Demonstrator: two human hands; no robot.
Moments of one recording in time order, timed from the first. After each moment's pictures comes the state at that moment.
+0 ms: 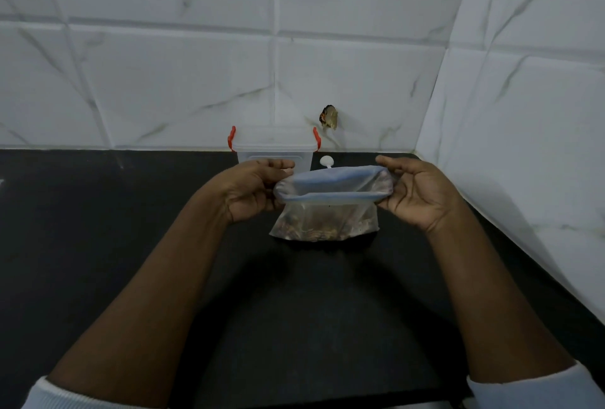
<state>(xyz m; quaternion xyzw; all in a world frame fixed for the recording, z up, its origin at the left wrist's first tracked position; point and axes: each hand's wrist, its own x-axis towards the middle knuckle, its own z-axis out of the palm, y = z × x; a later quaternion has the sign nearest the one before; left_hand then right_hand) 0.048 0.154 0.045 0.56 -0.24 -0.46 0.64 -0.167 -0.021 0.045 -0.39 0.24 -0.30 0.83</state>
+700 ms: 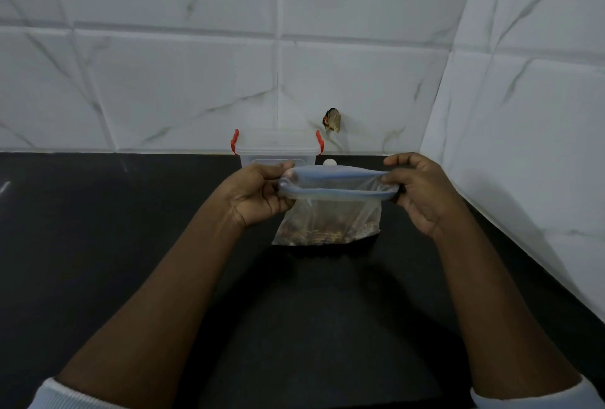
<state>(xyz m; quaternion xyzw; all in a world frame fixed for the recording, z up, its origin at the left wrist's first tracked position) 0.045 0.149 0.043 0.41 -0.12 -0.54 0.73 -0.162 -0.024 0.040 -0.62 0.31 -0.39 0.60</state>
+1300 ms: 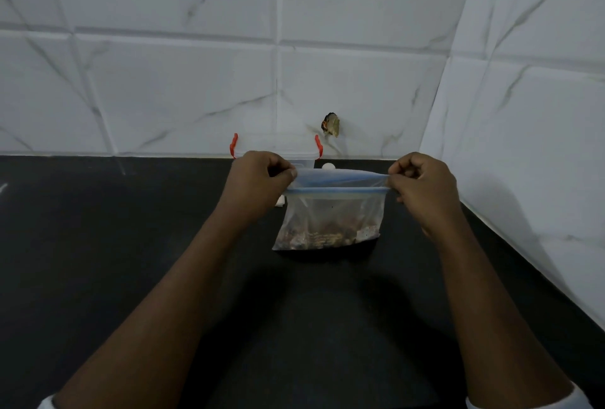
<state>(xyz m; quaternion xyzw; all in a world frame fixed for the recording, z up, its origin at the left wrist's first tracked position) 0.038 0.154 0.047 0.76 -0.46 0.02 0.47 -0.173 -0.013 0.047 -0.76 0.38 -0.43 0.31</state>
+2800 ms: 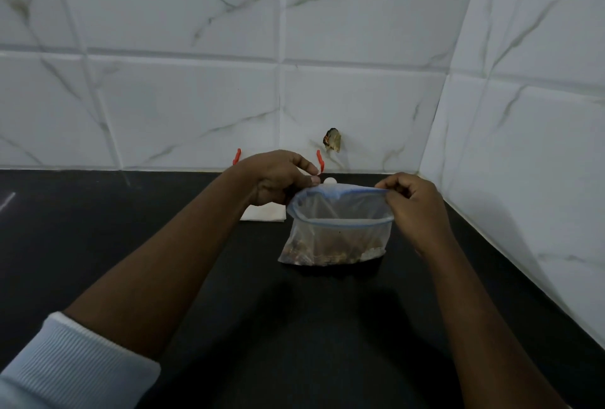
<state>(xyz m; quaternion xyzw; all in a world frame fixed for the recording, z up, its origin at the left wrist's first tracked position) 0.056 0.106 0.097 0.69 -0.38 -0.39 0.47 -0.164 -0.011 0.045 -0.77 0.35 -0.42 0.33</state>
